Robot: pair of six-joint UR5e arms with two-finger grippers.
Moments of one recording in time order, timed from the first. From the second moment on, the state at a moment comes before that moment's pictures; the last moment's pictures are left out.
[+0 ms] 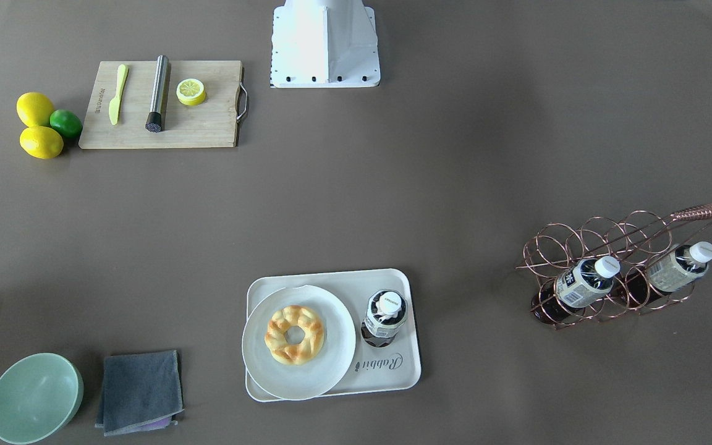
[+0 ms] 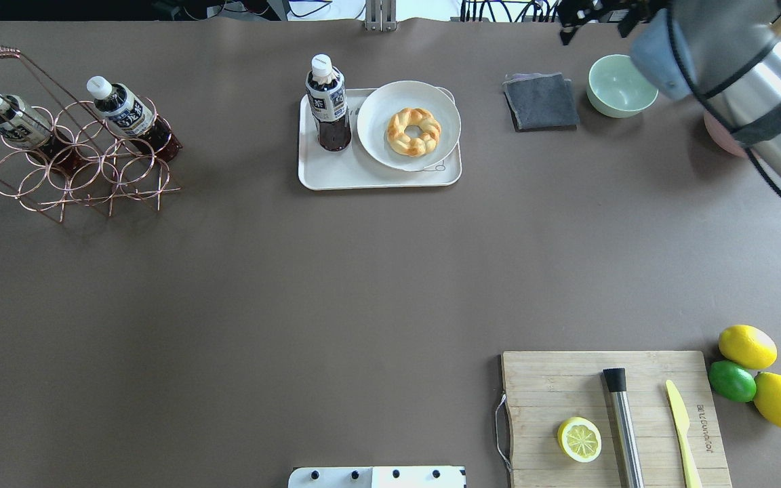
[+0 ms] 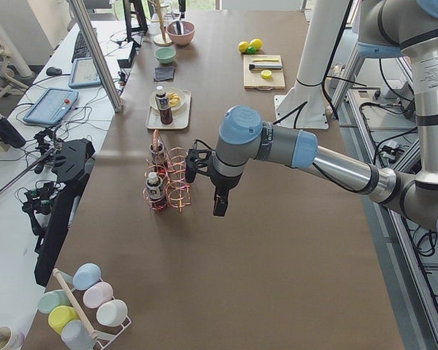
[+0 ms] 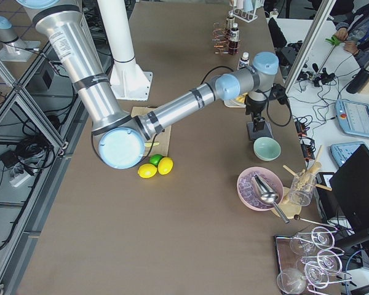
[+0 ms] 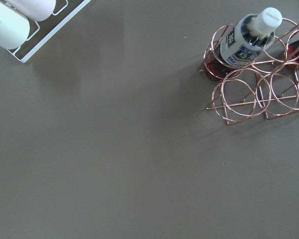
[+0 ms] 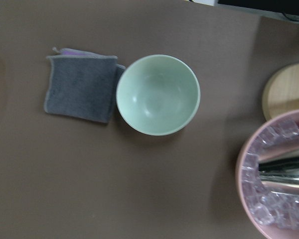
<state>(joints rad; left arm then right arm) -1.67 -1.33 -2.15 -1.41 -2.39 -0.04 1.32 -1.13 1.64 -1.67 2.33 0.22</state>
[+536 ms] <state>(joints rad) -1.71 -1.29 -2.07 -1.41 -2.39 0.14 1.54 -1.44 1.68 -1.67 2.37 -0.12</state>
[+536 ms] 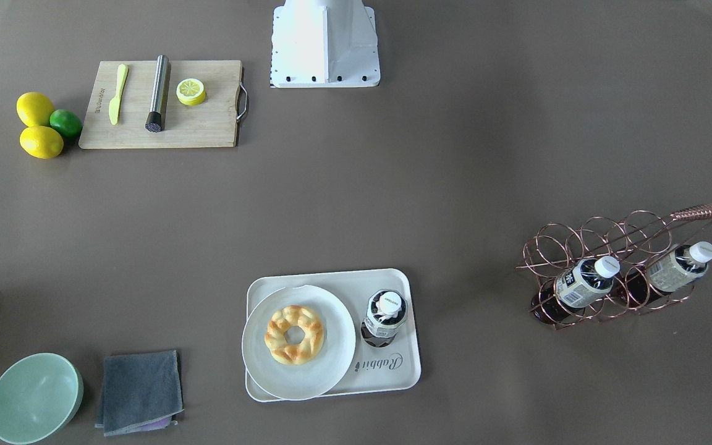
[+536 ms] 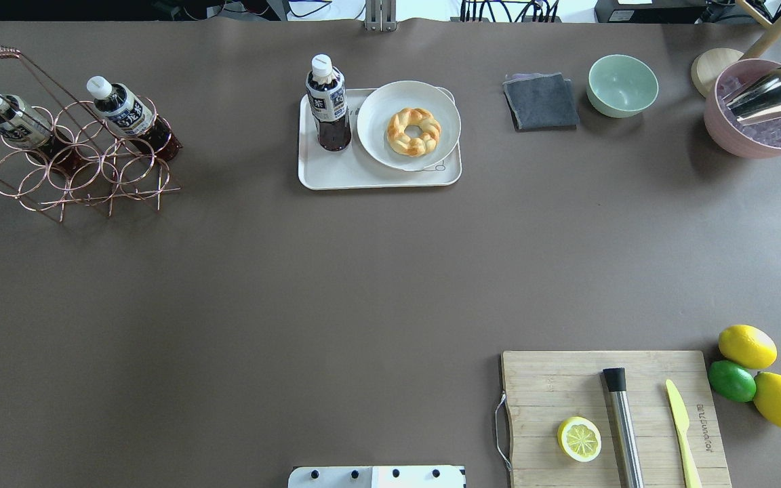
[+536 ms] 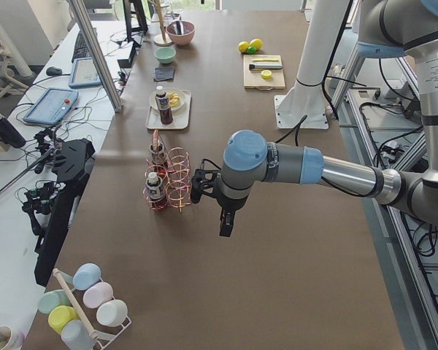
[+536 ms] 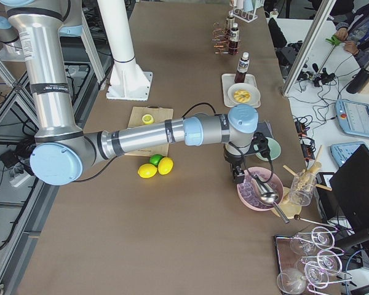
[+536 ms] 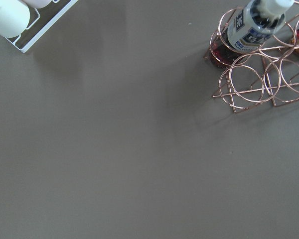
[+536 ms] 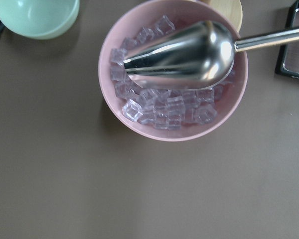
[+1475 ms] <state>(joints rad) -1.73 -1.31 -1.98 -1.41 -2.38 0.19 1.66 -1.67 1.74 -1.66 2.33 -0.25</state>
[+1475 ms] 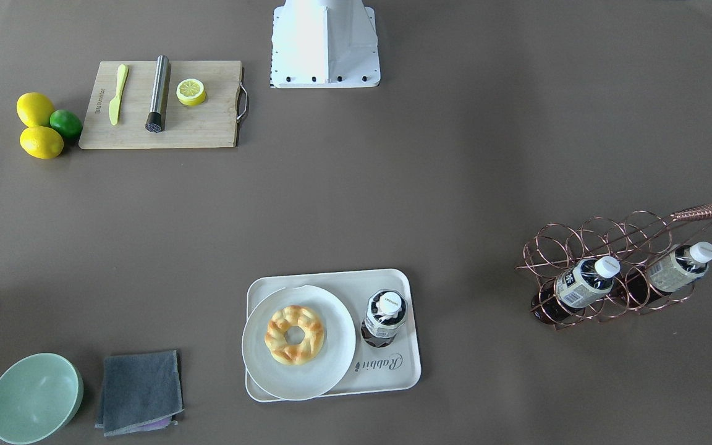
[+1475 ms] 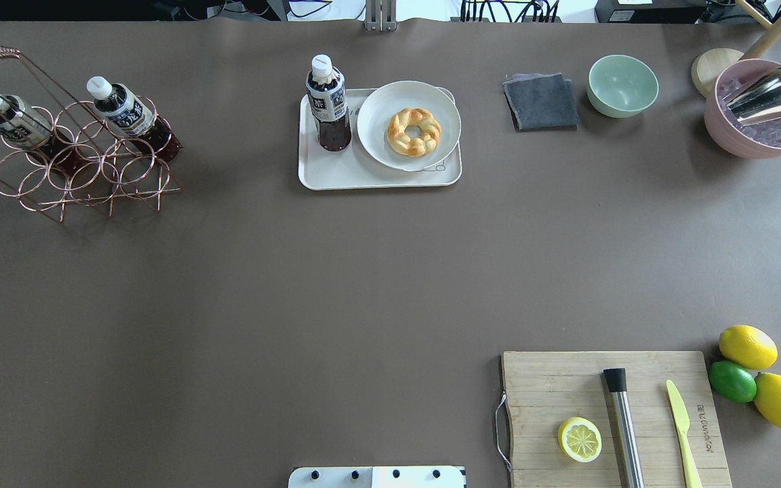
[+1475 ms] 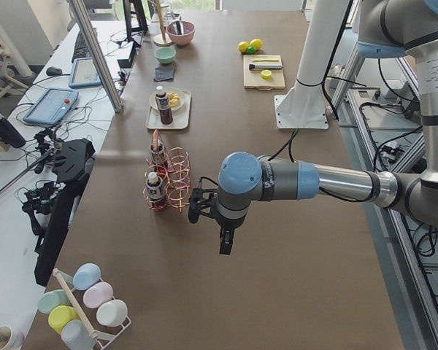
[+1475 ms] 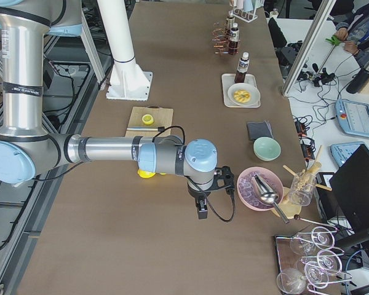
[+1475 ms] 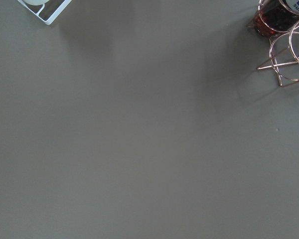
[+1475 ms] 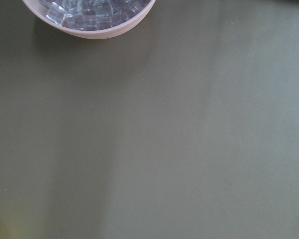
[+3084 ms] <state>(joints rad) -1.70 -1.38 -1.89 -1.42 -2.36 0.20 1.65 -1.64 1.79 -1.66 2.32 -0.23</state>
